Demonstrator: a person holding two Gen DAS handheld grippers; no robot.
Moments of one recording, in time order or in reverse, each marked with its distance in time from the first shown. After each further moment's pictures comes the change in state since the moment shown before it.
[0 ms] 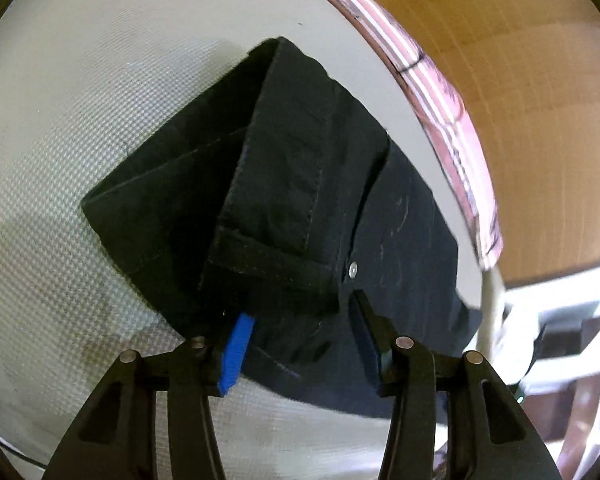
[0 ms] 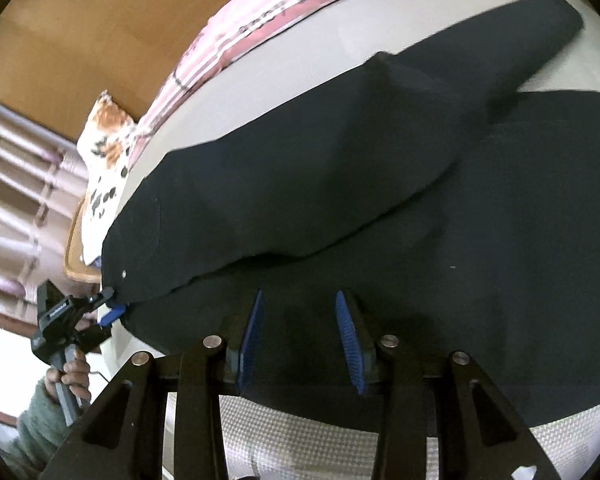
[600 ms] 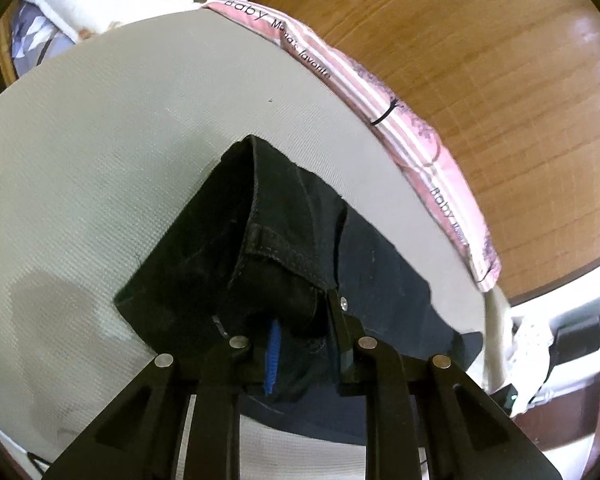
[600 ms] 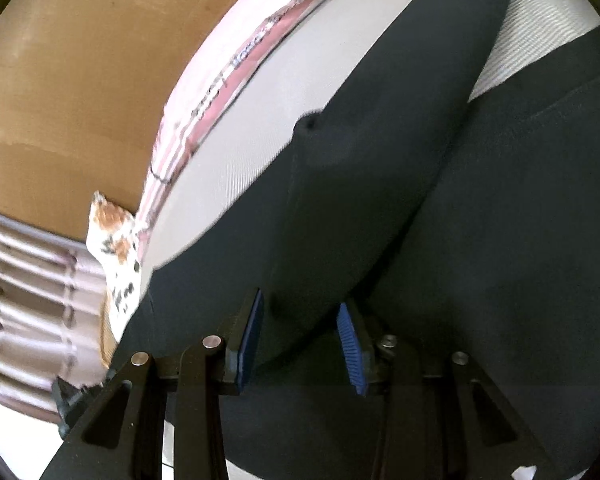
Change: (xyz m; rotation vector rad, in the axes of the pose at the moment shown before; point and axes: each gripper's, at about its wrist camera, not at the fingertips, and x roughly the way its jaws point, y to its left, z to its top) left arm -0.030 -0.023 0.033 0.116 -0.135 0.044; right arm 0.003 -0.049 0.037 0.269 -0.174 0.117
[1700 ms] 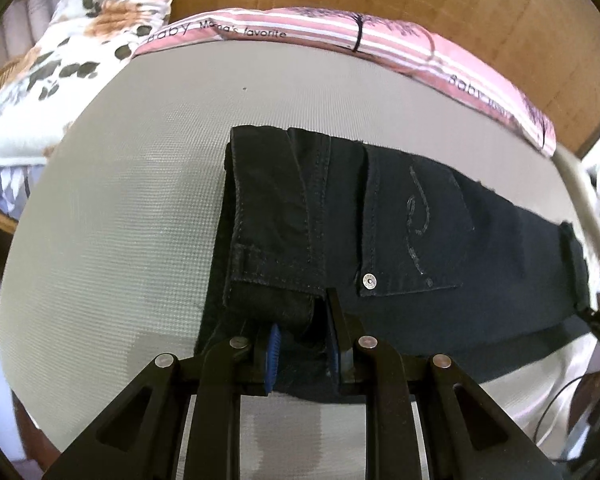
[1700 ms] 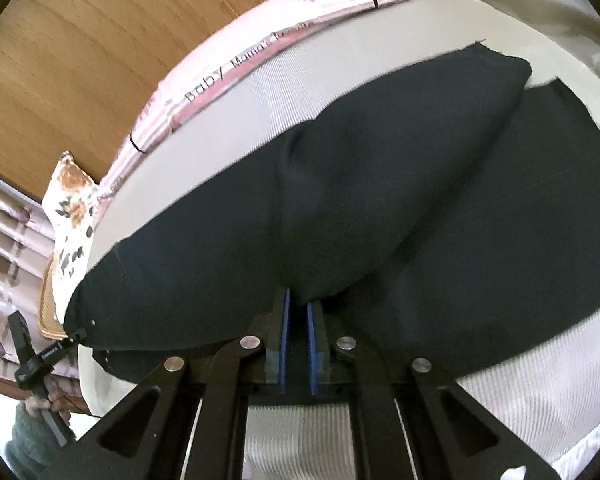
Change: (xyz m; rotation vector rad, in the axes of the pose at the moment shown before) left arm 0.021 -0.014 -0.008 0.531 0.117 0.283; right arm -0.069 0.026 -0.055 -0.173 -0.005 -0.267
